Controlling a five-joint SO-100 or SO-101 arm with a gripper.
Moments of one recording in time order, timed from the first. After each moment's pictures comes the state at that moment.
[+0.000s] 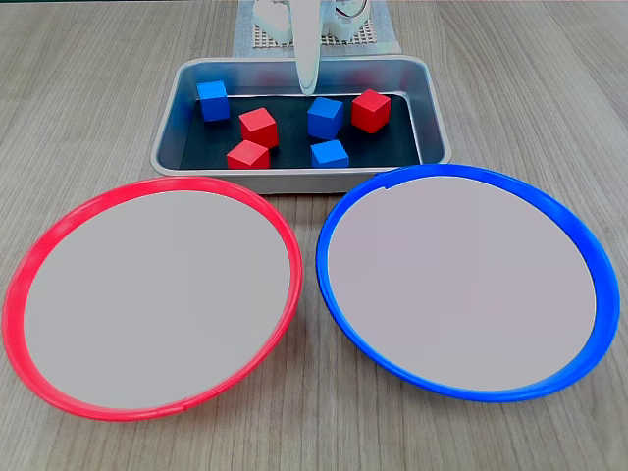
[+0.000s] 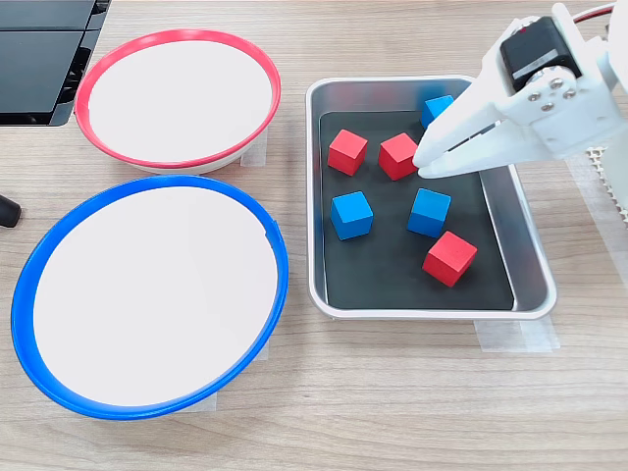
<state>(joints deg) 4.7 189.3 172.4 60.3 0.1</state>
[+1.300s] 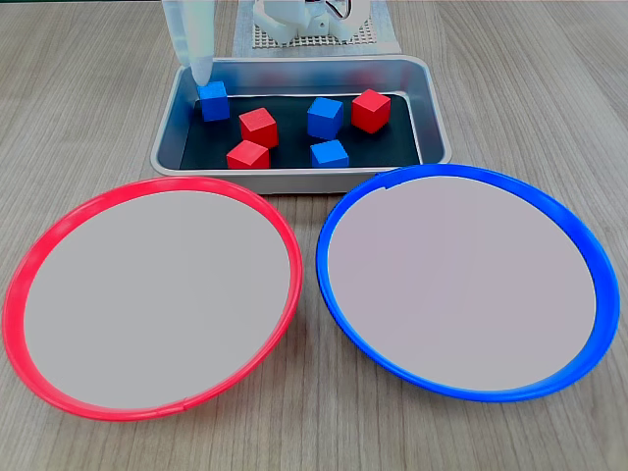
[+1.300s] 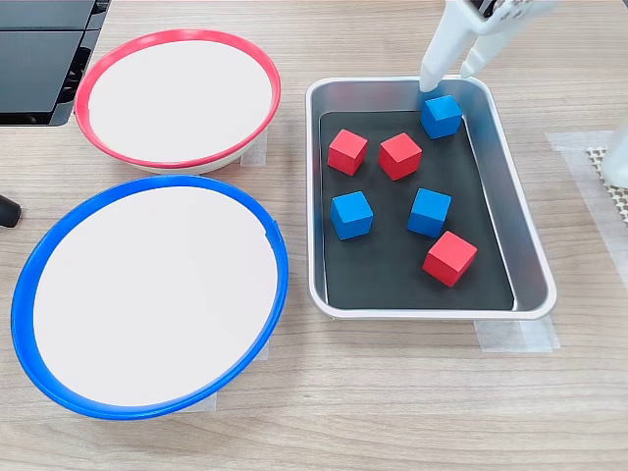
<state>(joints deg) 36.2 120.8 132.8 67.5 -64.6</state>
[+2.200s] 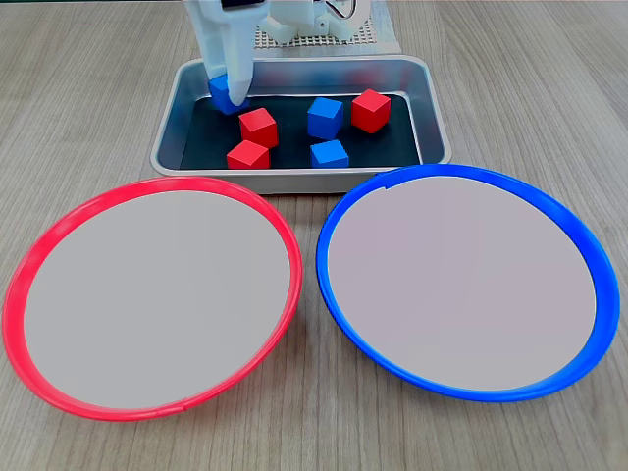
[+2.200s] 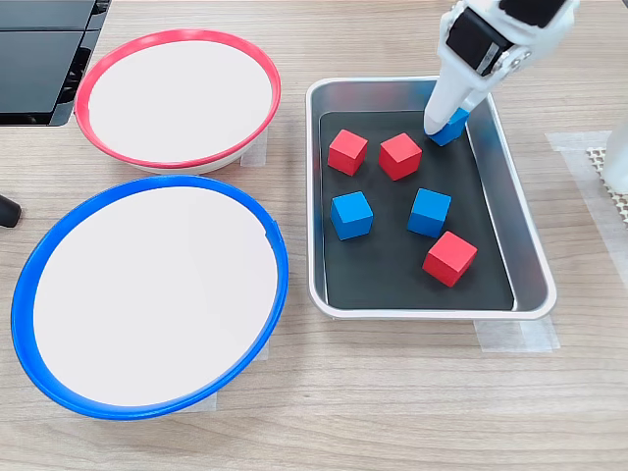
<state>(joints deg) 24.7 120.8 136.9 64.8 -61.6</state>
